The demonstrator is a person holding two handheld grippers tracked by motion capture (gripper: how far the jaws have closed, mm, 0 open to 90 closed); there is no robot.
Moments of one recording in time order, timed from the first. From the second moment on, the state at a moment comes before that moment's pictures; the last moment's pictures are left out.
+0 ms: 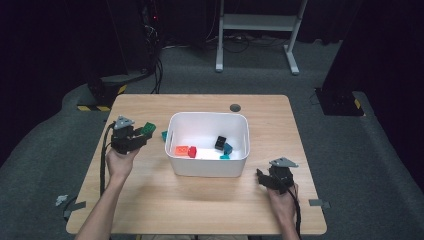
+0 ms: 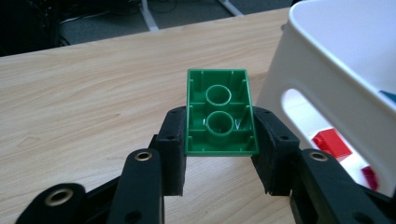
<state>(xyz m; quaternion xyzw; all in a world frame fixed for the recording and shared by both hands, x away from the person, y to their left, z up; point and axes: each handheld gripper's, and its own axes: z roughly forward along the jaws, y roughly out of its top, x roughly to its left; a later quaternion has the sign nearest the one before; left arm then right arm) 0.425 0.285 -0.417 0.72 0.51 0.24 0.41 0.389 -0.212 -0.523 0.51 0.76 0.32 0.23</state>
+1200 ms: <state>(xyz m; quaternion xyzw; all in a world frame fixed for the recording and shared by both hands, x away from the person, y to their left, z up) 0.410 0.213 -0.351 0.78 0.38 0.19 0.46 0.389 -0.212 -0.523 0.51 0.76 0.32 0.23</state>
